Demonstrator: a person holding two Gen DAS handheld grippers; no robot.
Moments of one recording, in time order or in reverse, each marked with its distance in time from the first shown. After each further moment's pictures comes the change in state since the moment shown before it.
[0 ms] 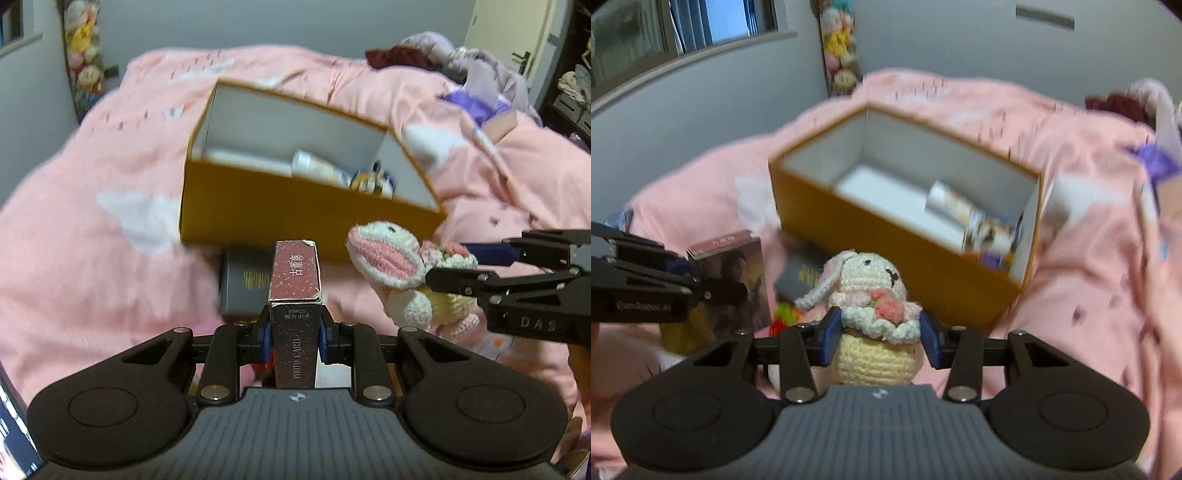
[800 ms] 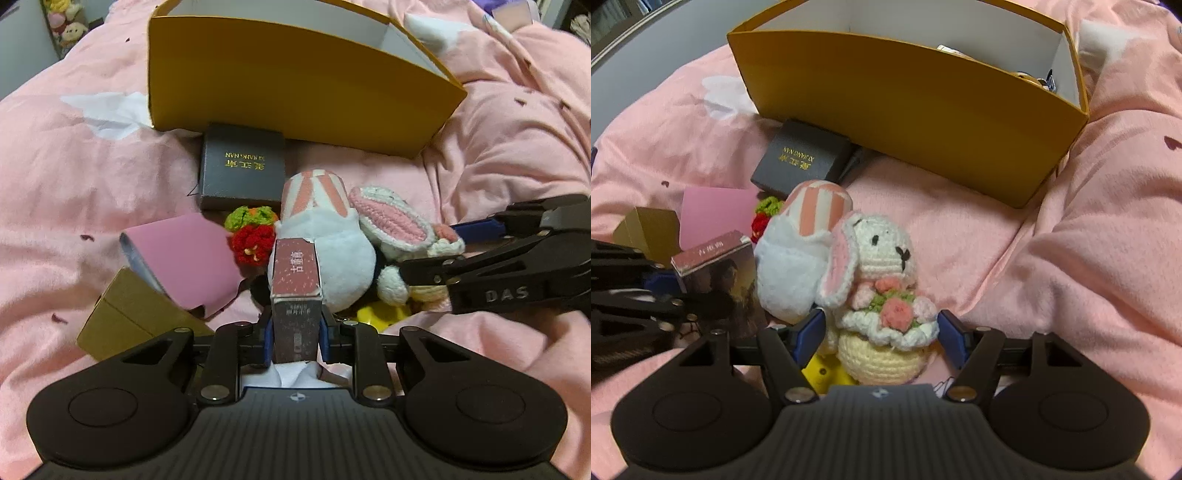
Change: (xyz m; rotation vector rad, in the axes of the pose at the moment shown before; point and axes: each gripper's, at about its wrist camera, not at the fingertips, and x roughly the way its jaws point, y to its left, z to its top) left arm 0.055 -0.013 -0.055 0.048 0.256 0.042; right arm 0.079 -0.004 -0.064 0.122 0.318 0.068
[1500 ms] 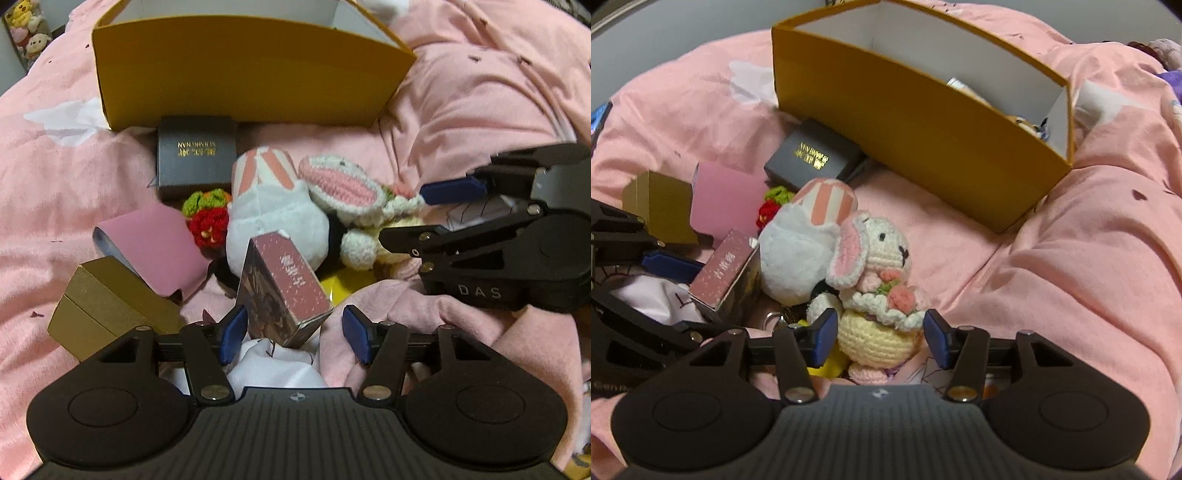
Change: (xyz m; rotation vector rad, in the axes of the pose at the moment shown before) left arm -0.007 -0.025 -0.005 0.101 0.076 -0.049; right arm -0.024 0.026 -0.010 -0.165 -0.030 -0.126
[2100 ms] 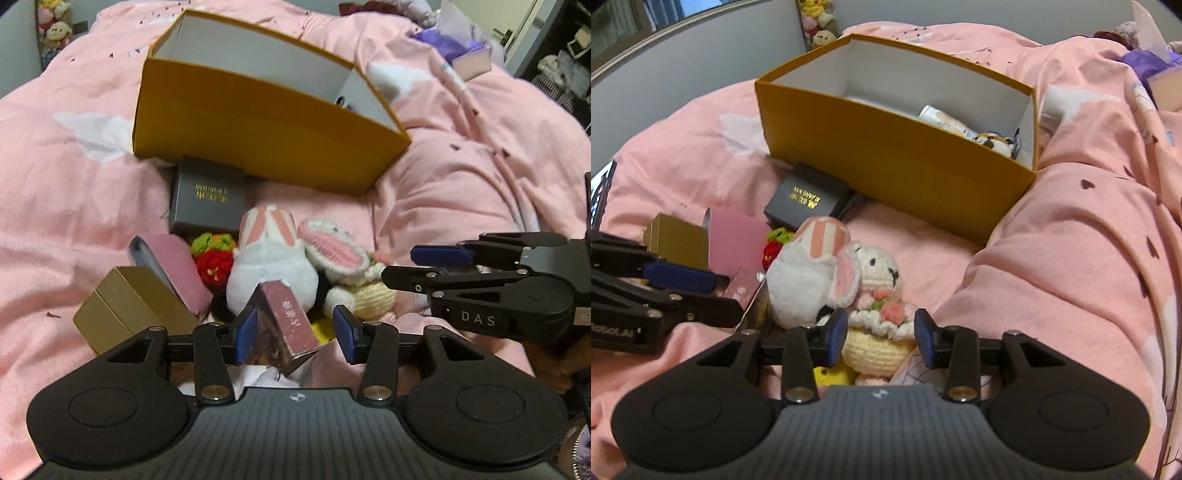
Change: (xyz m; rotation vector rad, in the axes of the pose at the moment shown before) left arm -0.038 0.028 -0.004 -0.141 -0.169 -0.133; right arm -0.025 -0.015 -0.006 0.116 -0.107 0.028
